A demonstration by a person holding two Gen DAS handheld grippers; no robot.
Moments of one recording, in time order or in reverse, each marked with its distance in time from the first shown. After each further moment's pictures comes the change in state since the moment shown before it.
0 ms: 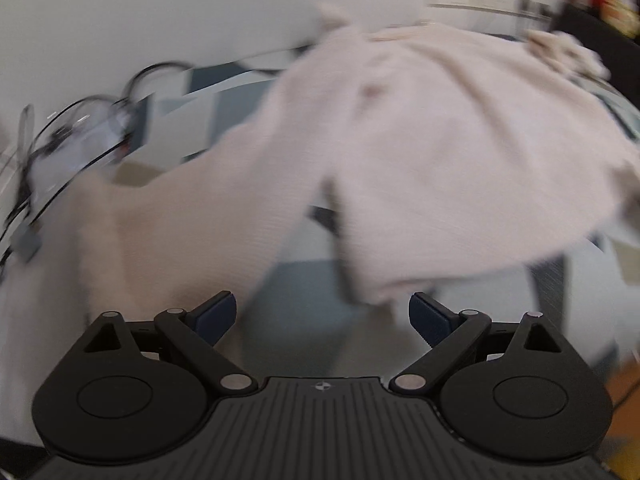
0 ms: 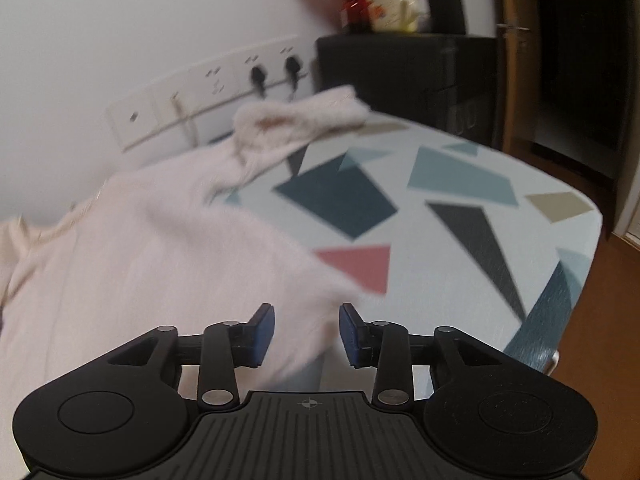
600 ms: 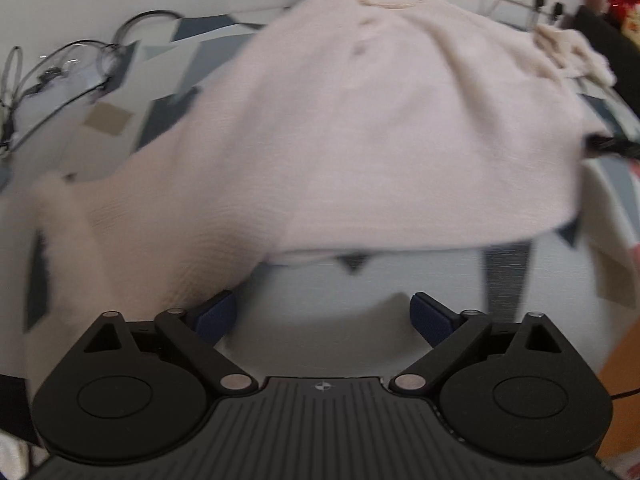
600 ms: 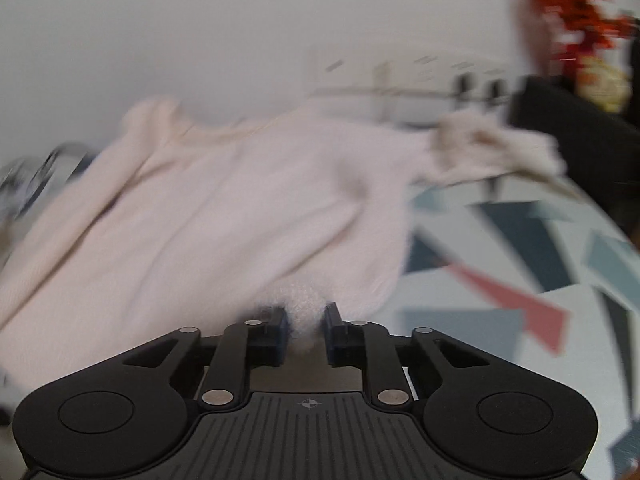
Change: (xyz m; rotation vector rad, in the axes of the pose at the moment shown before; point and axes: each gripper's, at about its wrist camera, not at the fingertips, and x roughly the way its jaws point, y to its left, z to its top) left arm 0.017 -0.017 0.003 -0.162 0.125 0.017; right arm 0.005 0.094 -0.008 -0.369 -0.011 0.255
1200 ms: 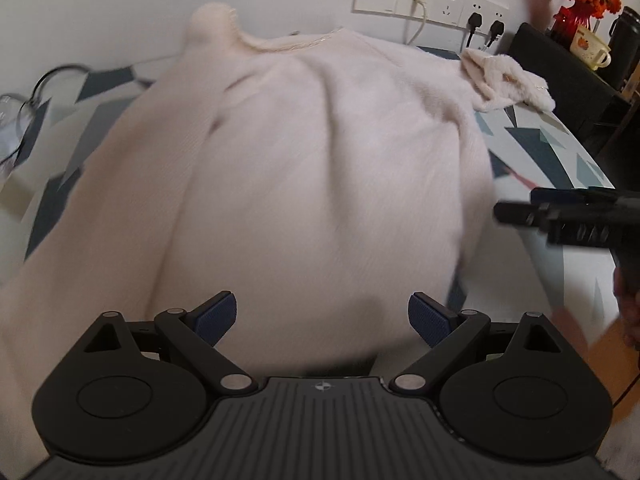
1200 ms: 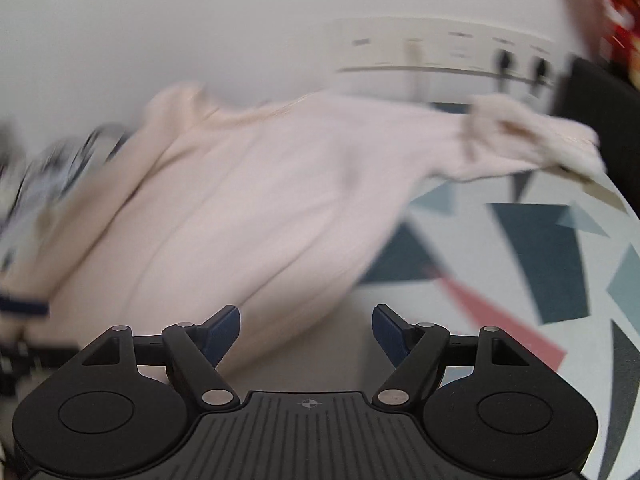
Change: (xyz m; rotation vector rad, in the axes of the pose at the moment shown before) left arm -0.013 -0.089 0.048 0.036 -0.066 -0.175; right arm 0.018 -0.030 0.021 -0.158 0.186 0.240
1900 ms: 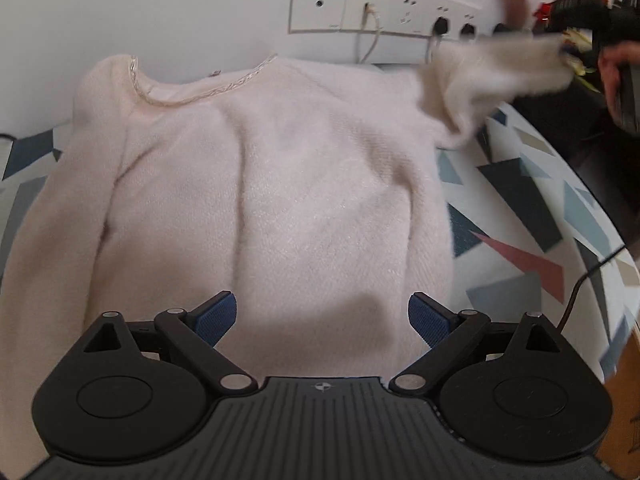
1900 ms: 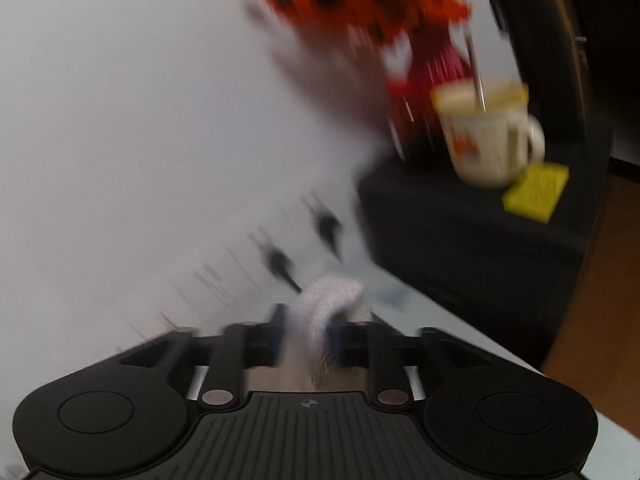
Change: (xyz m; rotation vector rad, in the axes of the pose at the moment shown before) left arm 0.071 -0.077 0.108 0.067 0.002 -0.047; right arm 0.007 -0.270 0.177 0.655 -0.320 -0.292
